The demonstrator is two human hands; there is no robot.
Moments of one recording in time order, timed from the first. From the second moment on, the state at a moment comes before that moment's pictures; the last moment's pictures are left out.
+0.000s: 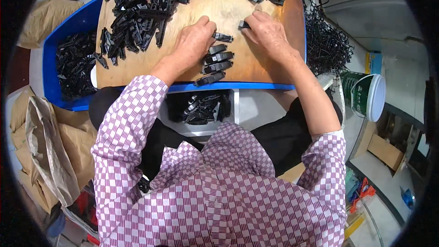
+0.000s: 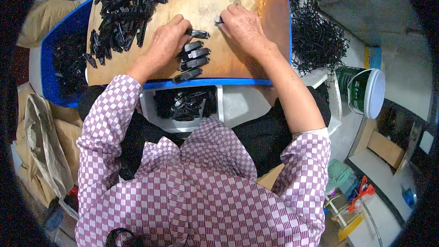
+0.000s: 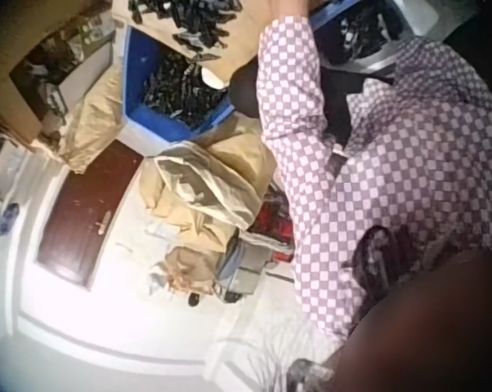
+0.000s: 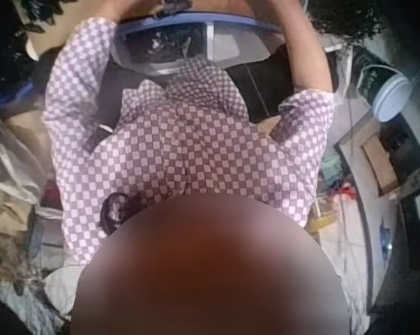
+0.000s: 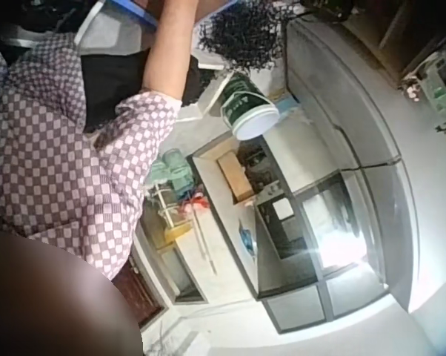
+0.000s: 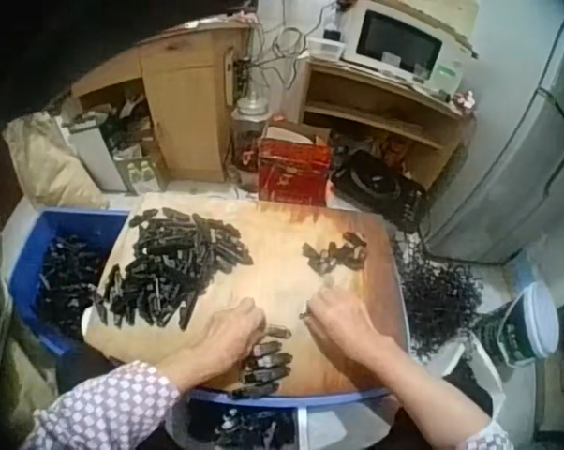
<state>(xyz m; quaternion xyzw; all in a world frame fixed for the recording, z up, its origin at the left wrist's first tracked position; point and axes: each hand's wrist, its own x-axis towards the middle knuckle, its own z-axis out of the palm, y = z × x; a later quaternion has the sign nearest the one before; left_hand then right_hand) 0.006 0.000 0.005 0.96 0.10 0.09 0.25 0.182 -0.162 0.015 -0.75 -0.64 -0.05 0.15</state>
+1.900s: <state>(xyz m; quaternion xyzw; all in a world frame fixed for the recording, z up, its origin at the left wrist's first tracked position) -0.131 -0.005 -0.028 0.96 0.15 0.10 0.22 -0.003 -0.200 -0.046 -0.69 -0.67 0.17 0.21</state>
